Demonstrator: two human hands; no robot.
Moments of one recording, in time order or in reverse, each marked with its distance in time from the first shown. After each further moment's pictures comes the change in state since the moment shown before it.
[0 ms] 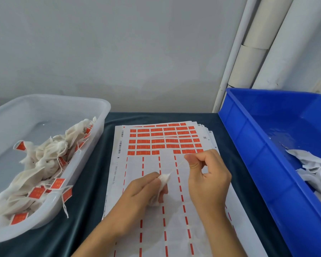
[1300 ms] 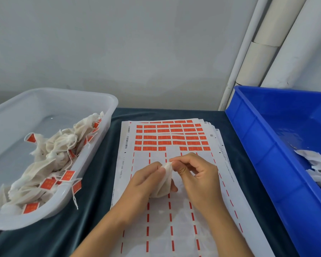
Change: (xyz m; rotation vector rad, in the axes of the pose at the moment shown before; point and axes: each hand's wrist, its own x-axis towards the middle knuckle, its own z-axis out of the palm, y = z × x) left_hand 0.003 0.007 -0.002 -0.128 0.043 0.063; right_hand -0.006 -0.011 0.007 0.216 -0.448 0.221
